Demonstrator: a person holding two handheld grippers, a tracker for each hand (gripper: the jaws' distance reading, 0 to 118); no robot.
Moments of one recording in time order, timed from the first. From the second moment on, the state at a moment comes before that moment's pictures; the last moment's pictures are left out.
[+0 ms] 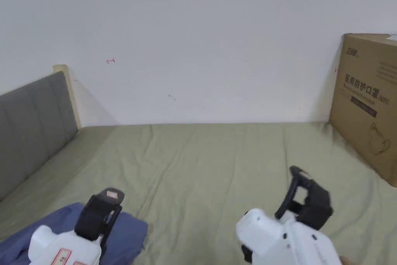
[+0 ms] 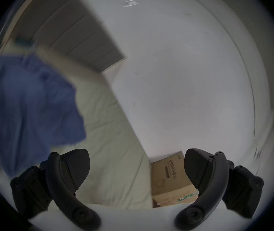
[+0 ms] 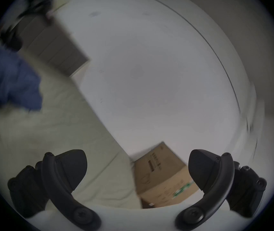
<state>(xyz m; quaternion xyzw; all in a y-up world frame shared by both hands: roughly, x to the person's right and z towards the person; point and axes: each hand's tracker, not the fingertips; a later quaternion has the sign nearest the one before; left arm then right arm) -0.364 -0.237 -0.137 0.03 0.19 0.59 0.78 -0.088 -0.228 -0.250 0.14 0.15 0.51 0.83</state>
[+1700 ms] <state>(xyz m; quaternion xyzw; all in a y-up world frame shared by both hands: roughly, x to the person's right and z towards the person) -0.303 -0.154 -0.143 0.01 0.22 0.01 0.98 -0.043 -0.175 -0.269 -0.01 0.20 0.03 0.98</state>
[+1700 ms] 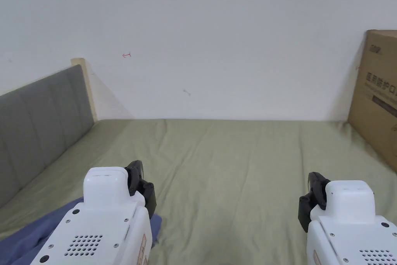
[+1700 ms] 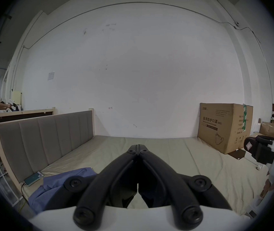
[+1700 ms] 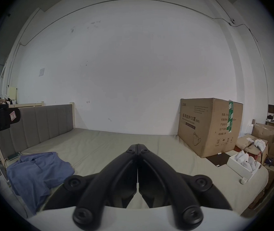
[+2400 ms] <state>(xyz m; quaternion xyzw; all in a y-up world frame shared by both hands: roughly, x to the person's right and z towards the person) -0.392 -0.144 0.036 -0.03 0.47 0.02 0.88 -0.216 -0.180 -0.212 -0.06 0.47 0.02 0.88</state>
